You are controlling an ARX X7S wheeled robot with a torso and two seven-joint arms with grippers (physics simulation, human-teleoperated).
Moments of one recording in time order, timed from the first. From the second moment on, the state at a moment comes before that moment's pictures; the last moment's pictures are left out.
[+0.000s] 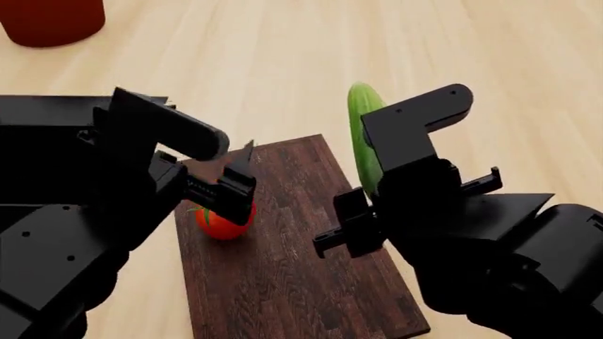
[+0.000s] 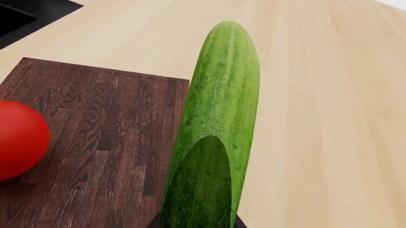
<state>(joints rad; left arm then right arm) -0.88 -0.15 0.42 -0.01 -0.27 -0.79 0.00 1.34 0.64 -1.18 0.13 1.40 0.76 0.52</state>
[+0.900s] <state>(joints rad) -0.87 -0.16 0.26 0.09 -0.28 -0.75 -0.17 1.42 0.56 -1.21 0.22 1.70 1.05 0.50</state>
